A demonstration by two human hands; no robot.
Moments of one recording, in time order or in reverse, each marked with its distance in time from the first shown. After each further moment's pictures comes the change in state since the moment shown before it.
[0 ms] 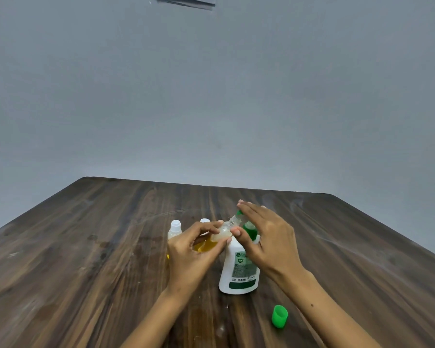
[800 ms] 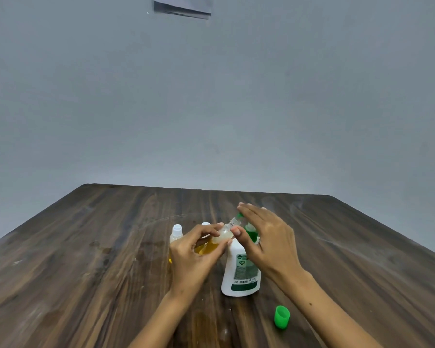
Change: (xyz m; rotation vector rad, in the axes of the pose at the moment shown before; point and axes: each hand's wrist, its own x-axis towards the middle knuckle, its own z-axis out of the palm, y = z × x) left_hand 0.001 0.002 -0.002 -0.017 0.006 0.008; right_hand -0.001 -0.004 0.001 -0.035 0.051 0.008
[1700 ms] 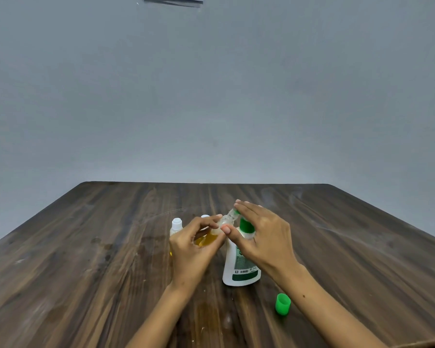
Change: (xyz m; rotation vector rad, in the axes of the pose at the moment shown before) left_hand 0.000 -0.003 -0.002 0.054 -0.045 0.011; right_hand -0.007 -0.003 0.007 0.018 -0.027 0.063
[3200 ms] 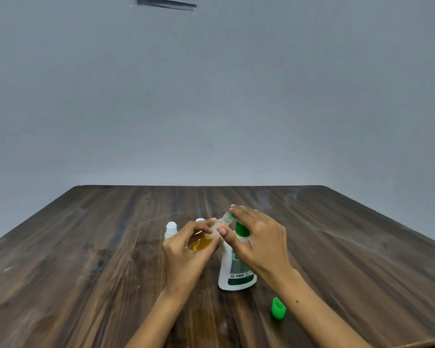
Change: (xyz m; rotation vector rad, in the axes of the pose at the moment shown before) left_hand 0.001 -0.002 -0.001 0.005 0.006 0.045; right_hand -0.001 -0.001 0.002 -0.006 0.049 0.017
